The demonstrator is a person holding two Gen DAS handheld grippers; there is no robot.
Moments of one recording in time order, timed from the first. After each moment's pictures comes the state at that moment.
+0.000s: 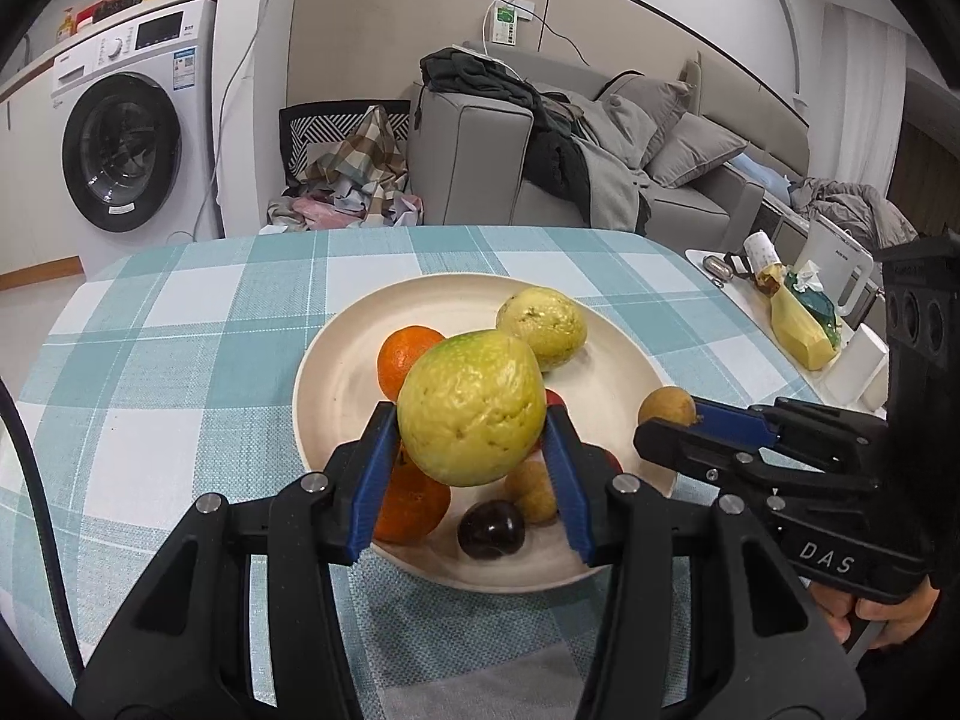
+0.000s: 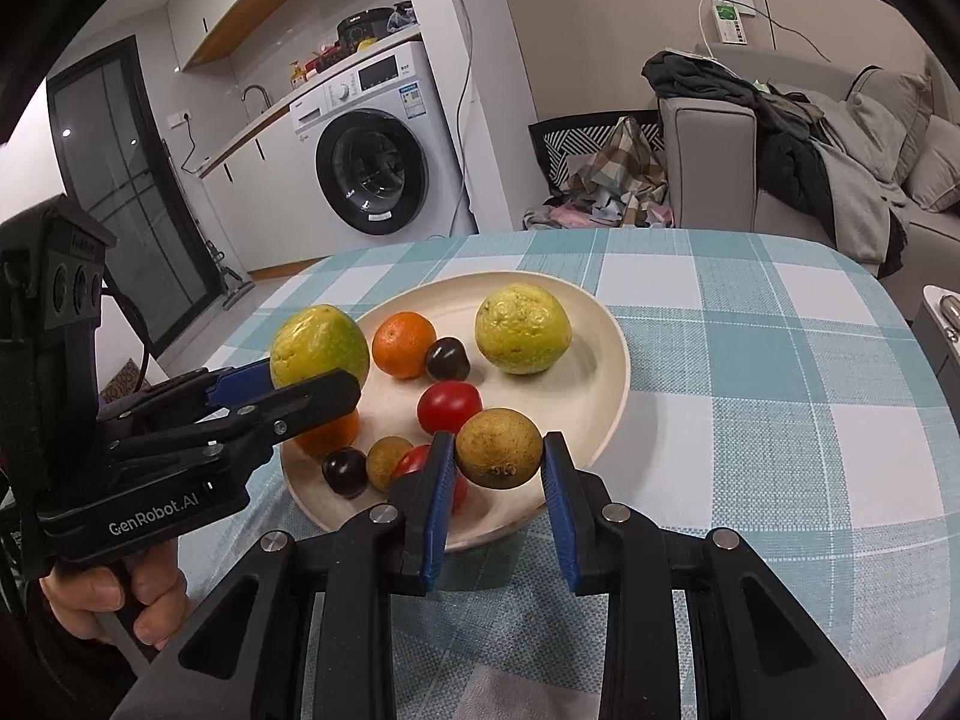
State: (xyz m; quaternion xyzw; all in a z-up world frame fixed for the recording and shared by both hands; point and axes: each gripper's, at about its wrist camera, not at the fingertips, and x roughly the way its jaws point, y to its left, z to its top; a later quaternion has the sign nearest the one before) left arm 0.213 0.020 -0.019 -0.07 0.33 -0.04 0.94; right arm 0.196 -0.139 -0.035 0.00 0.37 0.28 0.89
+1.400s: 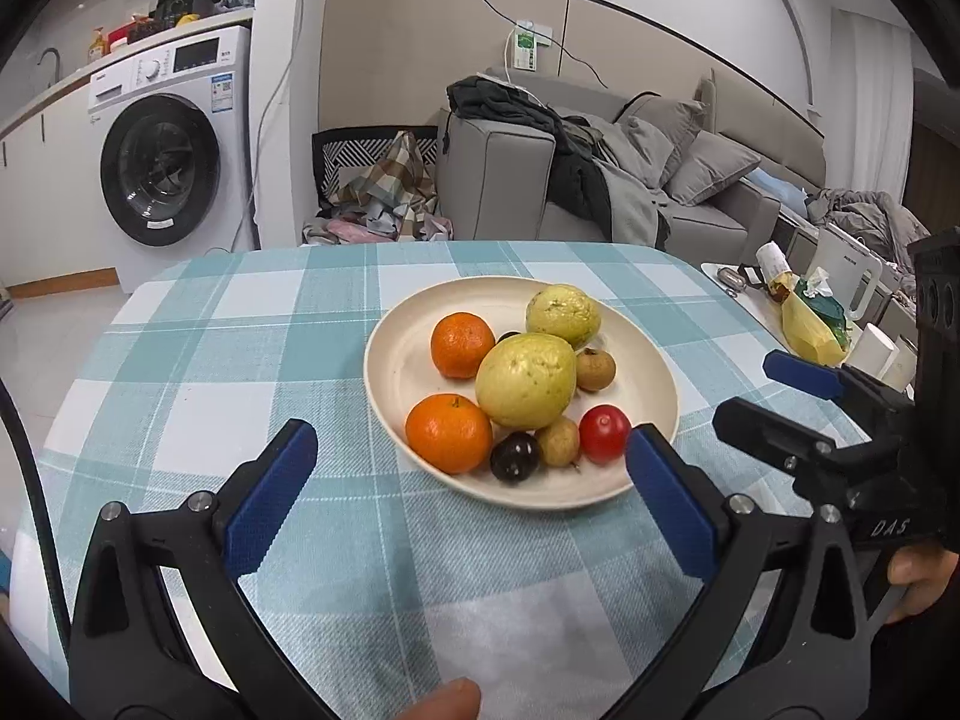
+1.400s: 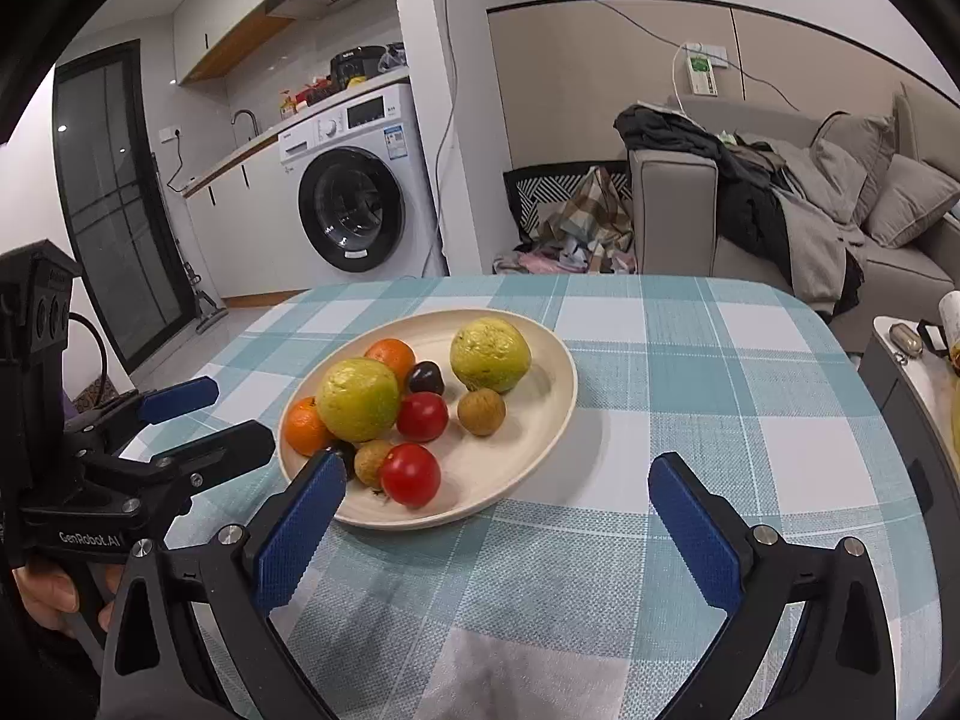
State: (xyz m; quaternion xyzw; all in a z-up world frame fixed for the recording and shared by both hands) left arm 0.145 0.032 -0.004 -0.06 0.30 0.00 0.95; right arm 0.161 -0.159 -0.019 -0.01 0.30 0.24 0.92
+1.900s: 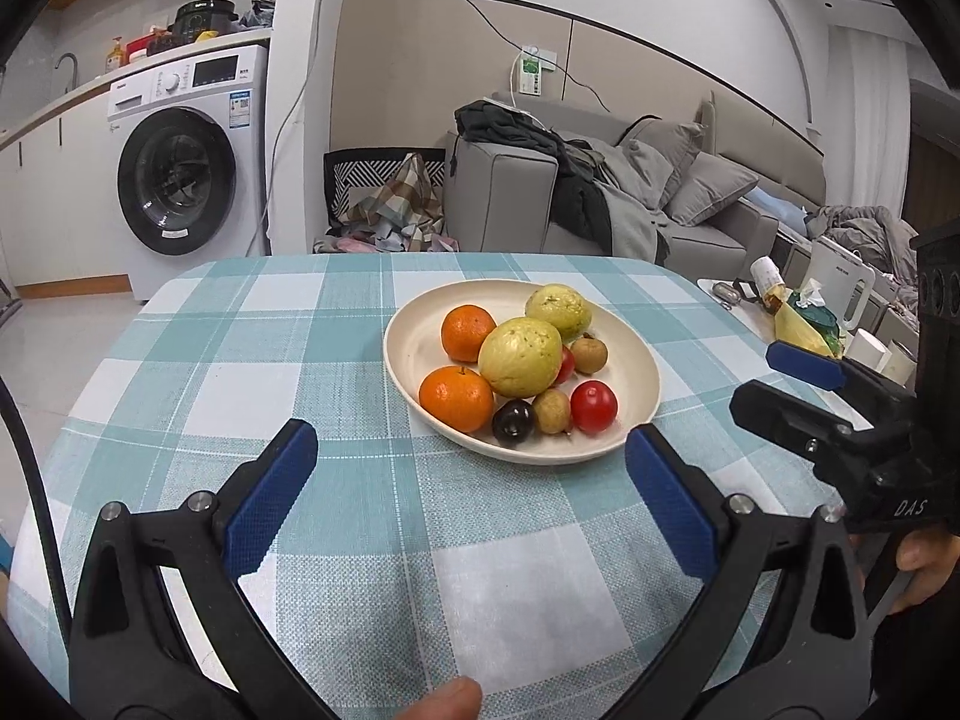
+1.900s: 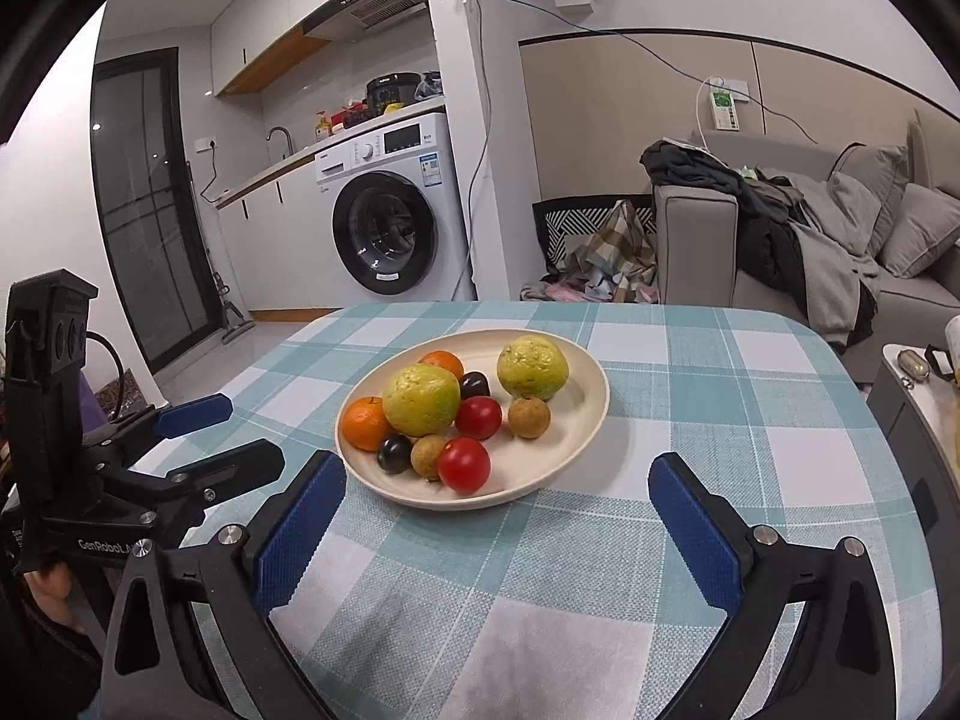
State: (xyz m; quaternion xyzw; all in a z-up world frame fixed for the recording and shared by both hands) left arm 0.093 0.030 -0.003 -0.07 0.27 0.01 0.96; right arm 0.126 -0.161 -0.010 -0.02 0.26 0.27 0.92
